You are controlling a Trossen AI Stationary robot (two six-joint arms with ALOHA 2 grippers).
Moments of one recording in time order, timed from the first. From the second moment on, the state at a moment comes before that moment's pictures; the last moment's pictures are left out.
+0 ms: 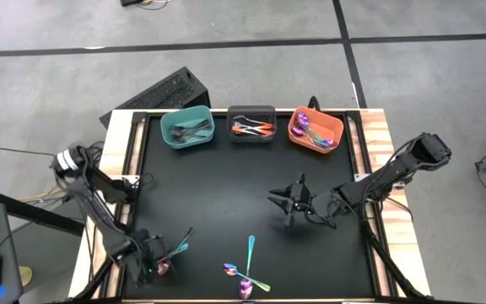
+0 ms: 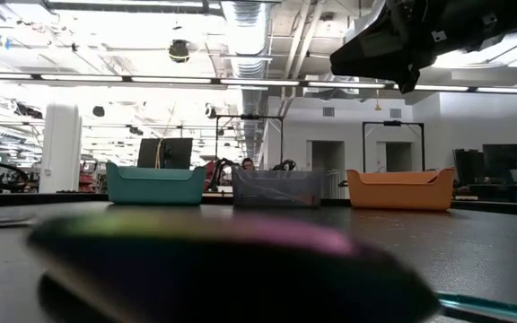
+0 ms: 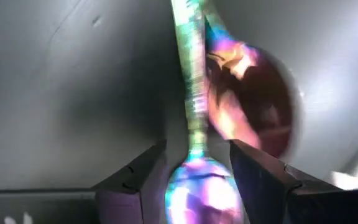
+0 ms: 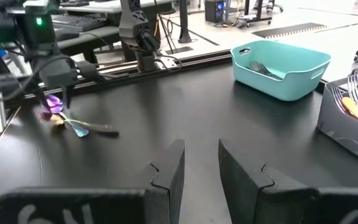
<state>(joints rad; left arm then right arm) -1.02 1.52 0.80 -0.65 0.03 -1.49 0.42 1.35 0.57 0.51 0.70 0.30</state>
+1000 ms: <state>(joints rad) -0.85 1.60 0.83 -0.87 -0.05 -1.13 0.42 1.35 0.57 0.52 0.70 0.31</state>
